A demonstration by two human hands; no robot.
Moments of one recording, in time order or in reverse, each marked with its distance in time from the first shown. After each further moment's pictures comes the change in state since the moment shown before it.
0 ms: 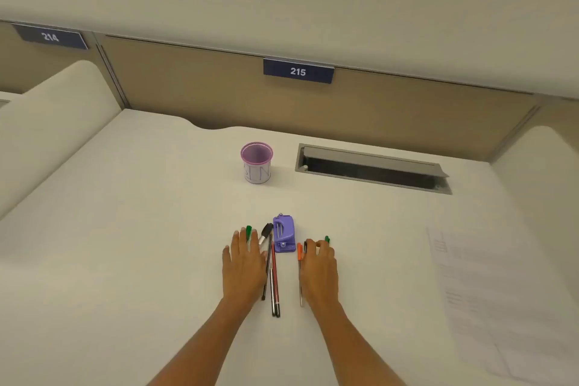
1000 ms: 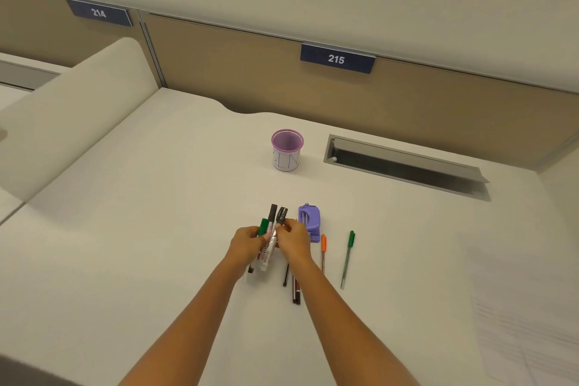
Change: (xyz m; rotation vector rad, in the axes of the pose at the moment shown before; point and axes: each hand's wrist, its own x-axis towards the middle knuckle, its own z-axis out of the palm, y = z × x) left_hand 0.014 -0.040 -0.048 -1.066 -0.294 -0.474; right_hand 0.022 -0.110 -0.015 0.870 -0.329 0.301
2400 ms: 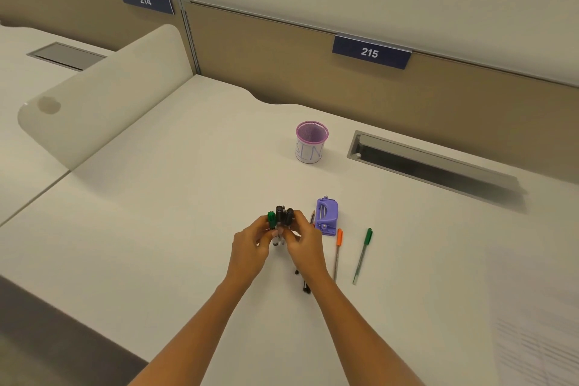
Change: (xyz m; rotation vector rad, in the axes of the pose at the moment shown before) left_hand -0.037 -0.039 -0.004 0.083 0.287 0.496; right_hand -0.023 0.032 -0.001 -0.024 -0.155 -0.511
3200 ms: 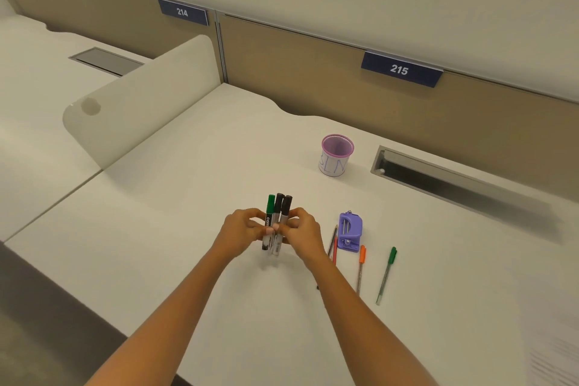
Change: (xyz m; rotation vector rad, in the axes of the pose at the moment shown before) left_hand 0.047 -0.007 -0.081 0.006 -0.172 -0.260; right_hand 0.041 -0.039 0.038 0.077 -0.145 0.322
